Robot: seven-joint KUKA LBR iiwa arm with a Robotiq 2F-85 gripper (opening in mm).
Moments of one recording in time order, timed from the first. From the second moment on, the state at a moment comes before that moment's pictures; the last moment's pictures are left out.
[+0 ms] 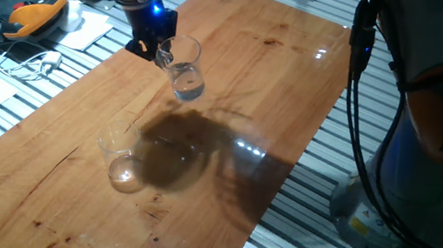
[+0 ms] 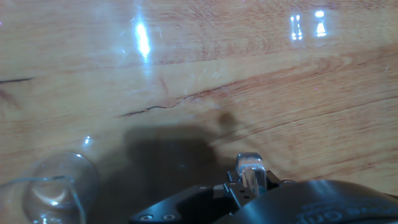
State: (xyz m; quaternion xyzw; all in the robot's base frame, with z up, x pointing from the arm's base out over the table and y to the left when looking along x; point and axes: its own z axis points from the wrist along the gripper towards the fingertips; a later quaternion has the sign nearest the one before) arm 0.539 0.051 0.192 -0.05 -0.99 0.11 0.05
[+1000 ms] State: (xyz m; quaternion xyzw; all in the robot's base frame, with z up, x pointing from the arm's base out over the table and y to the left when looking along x) arm 0.541 0.082 0.203 -0.06 -0.98 0.17 0.04
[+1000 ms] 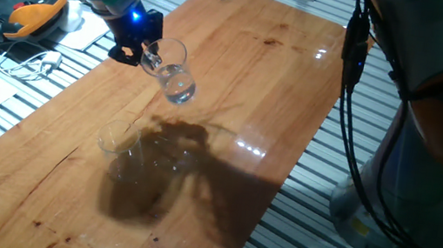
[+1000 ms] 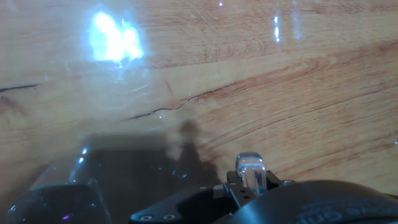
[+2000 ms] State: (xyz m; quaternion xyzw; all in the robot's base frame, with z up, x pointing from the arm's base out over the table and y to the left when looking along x) arm 0.556 0.104 0.196 -0.08 -0.97 0.23 0.03
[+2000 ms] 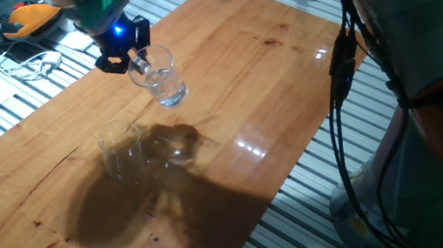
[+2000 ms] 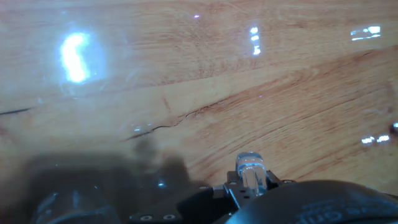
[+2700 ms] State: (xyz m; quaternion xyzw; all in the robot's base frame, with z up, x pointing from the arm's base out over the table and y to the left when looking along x) arm 0.558 0.112 0.195 -0.08 -0.96 0.27 0.02
